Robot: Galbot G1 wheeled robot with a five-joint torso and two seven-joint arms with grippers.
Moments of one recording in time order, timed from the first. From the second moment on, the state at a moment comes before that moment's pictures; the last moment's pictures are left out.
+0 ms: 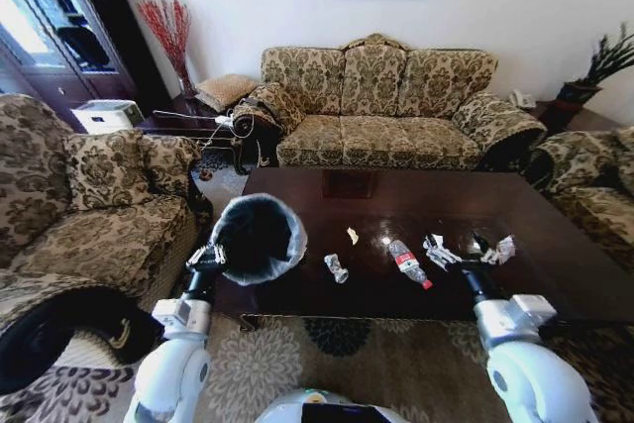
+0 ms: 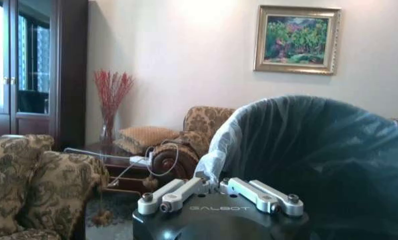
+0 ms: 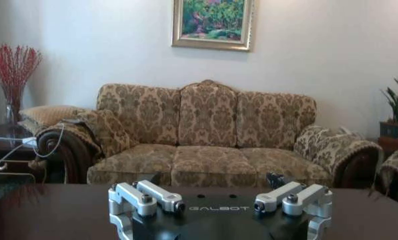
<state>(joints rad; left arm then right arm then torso) 1.64 -1.43 -0.67 -2.32 -0.24 0.06 -0.06 -1.67 1.28 0.79 2.41 0.36 -0.27 0.09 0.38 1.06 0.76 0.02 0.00</state>
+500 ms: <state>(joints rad) 1.60 -1.42 -0.70 -2.32 -0.23 0.10 -0.18 -1.60 1.22 0.75 2.37 0.42 -0.33 0.04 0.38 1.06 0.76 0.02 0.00</state>
